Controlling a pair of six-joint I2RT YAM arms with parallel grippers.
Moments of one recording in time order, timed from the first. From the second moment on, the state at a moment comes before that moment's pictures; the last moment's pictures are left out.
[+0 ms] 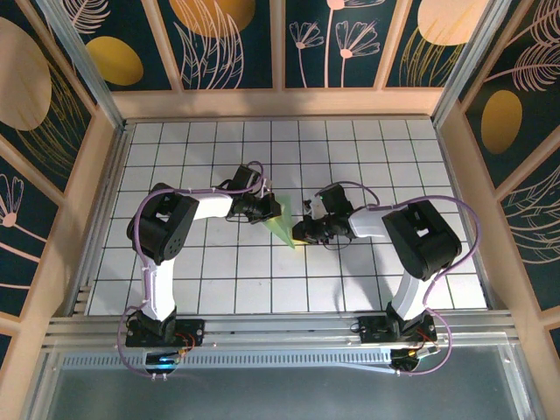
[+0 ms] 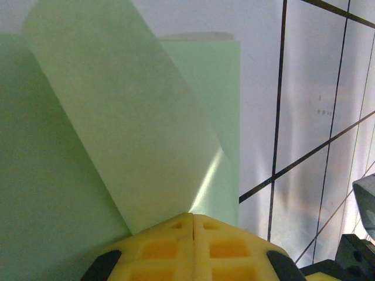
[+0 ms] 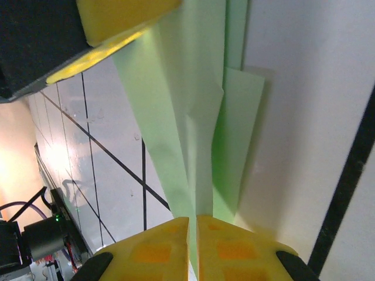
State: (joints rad) left arm -0.52 2.03 1.12 -0.05 0.54 -0.74; right arm 0.53 1.77 0.76 0.03 -0.71 0.64
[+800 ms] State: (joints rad) left arm -0.52 2.03 1.12 -0.05 0.53 -0.74; right arm 0.56 1.76 0.75 0.00 -0.70 0.65
